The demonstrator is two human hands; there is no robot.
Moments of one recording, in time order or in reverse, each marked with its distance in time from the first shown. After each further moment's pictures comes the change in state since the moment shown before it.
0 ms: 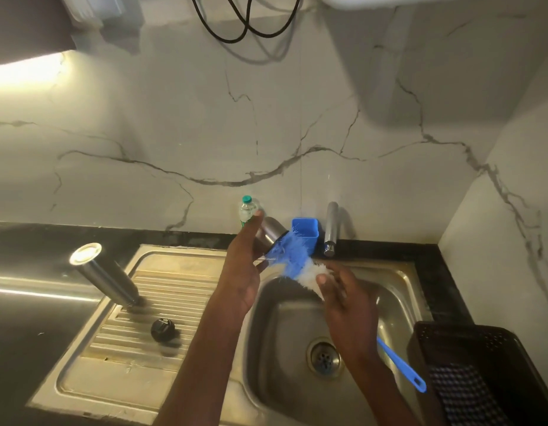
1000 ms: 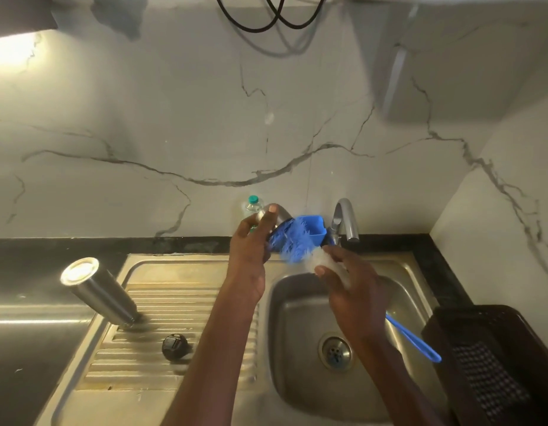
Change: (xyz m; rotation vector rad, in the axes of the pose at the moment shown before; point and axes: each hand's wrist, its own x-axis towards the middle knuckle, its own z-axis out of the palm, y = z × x) left_hand 0.048 0.024 -0.054 0.011 -0.114 -0.008; right_hand 0.002 -0.041 0.059 -0.251 0.119 -0.083
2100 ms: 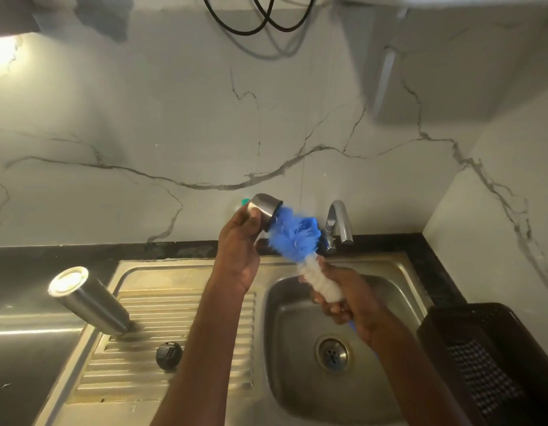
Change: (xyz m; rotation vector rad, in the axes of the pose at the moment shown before) left_hand 0.026 0.004 -0.013 -0.194 -0.190 0.063; right_hand 0.030 -0.006 -0.017 0.664 -0.663 0.799
